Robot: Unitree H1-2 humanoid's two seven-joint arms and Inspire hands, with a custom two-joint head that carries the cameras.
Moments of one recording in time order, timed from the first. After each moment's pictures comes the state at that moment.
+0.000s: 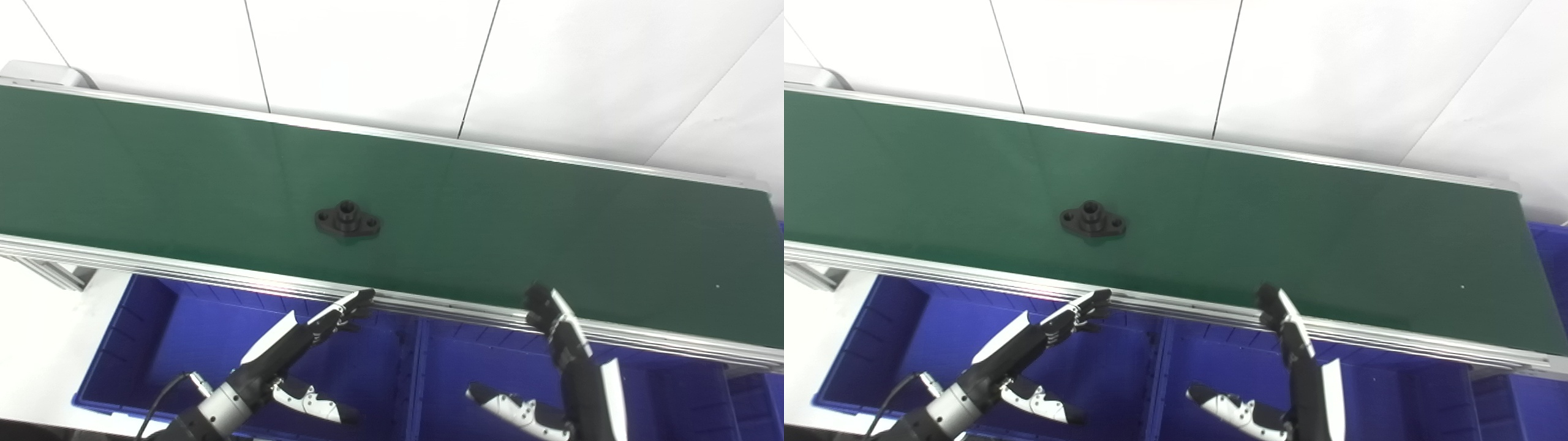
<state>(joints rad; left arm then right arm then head) 0.31 0.30 -0.30 -0.07 0.05 -0.37 -0.38 0.65 0.02 0.19 -0.52 -0.34 -0.22 -0.07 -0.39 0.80</state>
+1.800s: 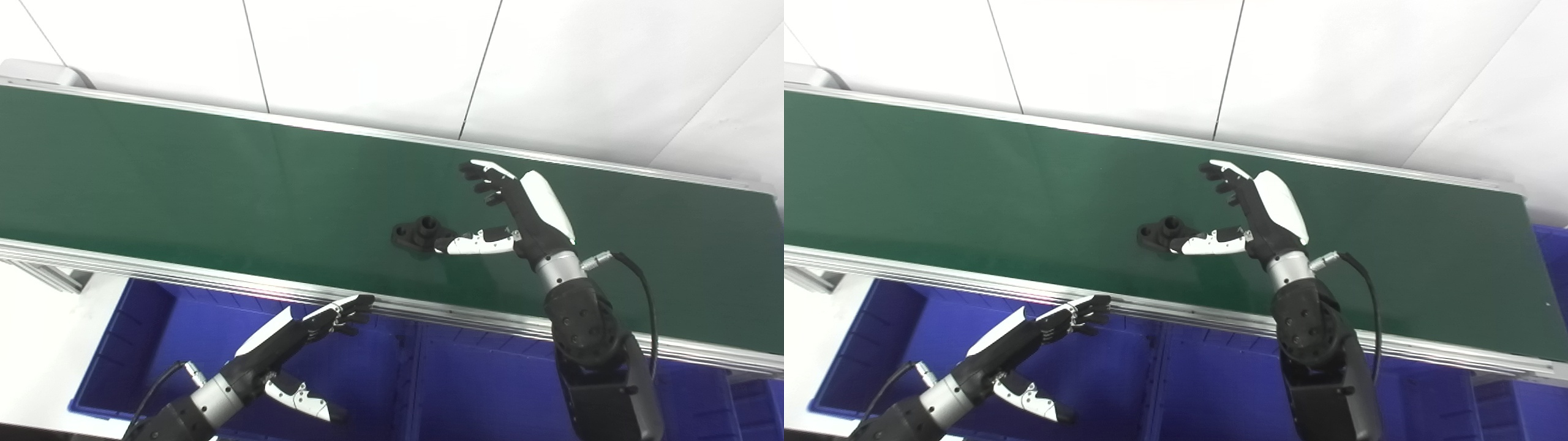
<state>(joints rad) 0.27 0.32 -0.30 -0.02 0.01 -0.39 -0.44 -0.12 -0.16 0.24 -0.25 -0.65 0.34 0.27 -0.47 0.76</state>
